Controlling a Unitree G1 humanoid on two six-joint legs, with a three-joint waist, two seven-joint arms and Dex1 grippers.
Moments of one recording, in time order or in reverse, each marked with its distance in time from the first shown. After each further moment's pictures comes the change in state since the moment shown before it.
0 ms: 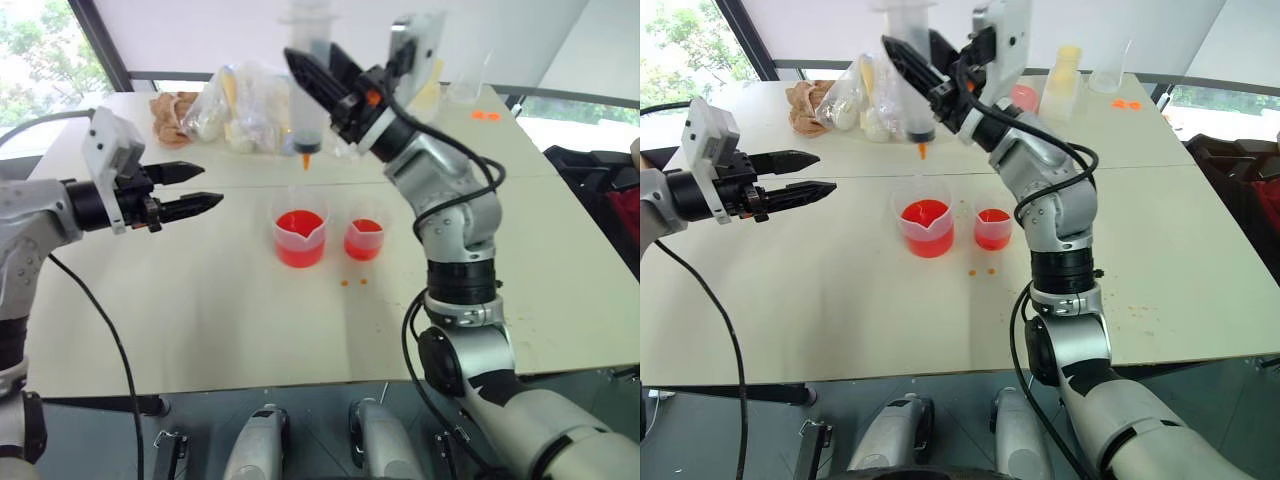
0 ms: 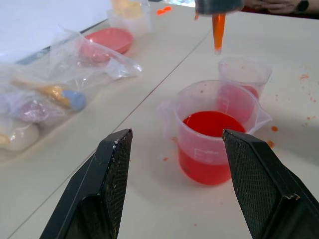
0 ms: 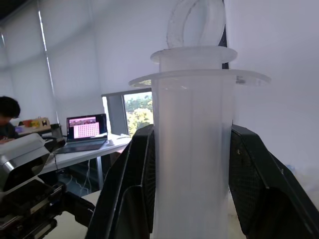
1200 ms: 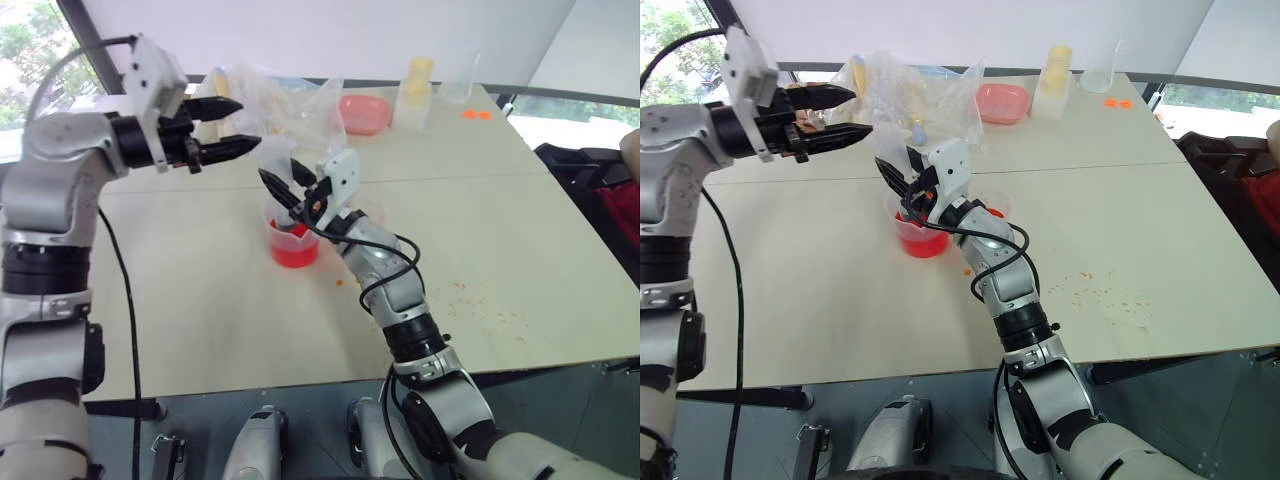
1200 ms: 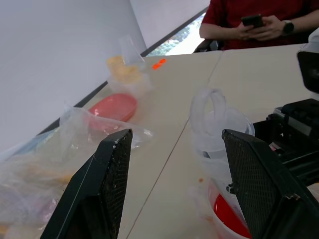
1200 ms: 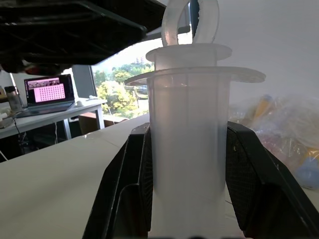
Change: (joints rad) left arm -0.403 -0.204 -0.184 0.311 0.227 -0.263 -0.100; right arm 0.299 0.145 0.251 0.191 -0.238 -0.377 -0.047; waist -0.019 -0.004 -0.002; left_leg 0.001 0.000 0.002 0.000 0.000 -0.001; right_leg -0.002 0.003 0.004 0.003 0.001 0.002
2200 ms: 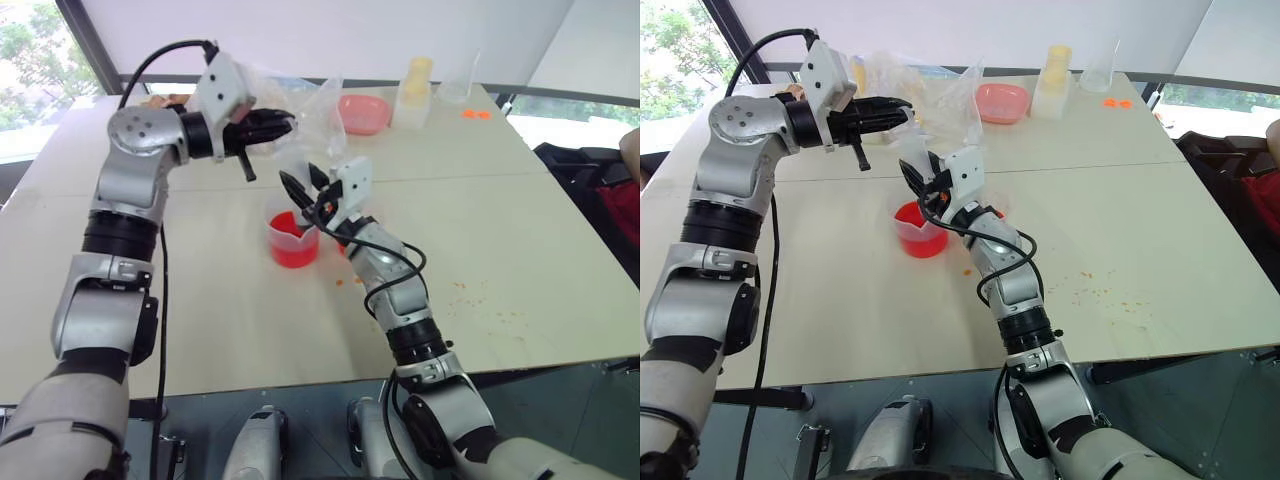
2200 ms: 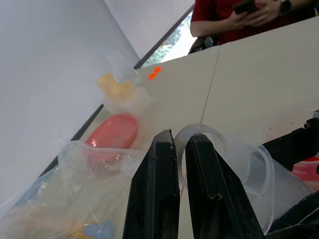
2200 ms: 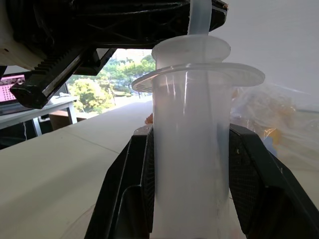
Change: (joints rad) left arm -0.172 -0.200 -0.107 0.372 0.225 -0.392 -0.002; right arm 0.032 0.010 -0.039 0.030 -0.048 -0.021 -0.057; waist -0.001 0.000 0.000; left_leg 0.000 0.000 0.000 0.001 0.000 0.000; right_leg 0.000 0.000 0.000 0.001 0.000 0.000
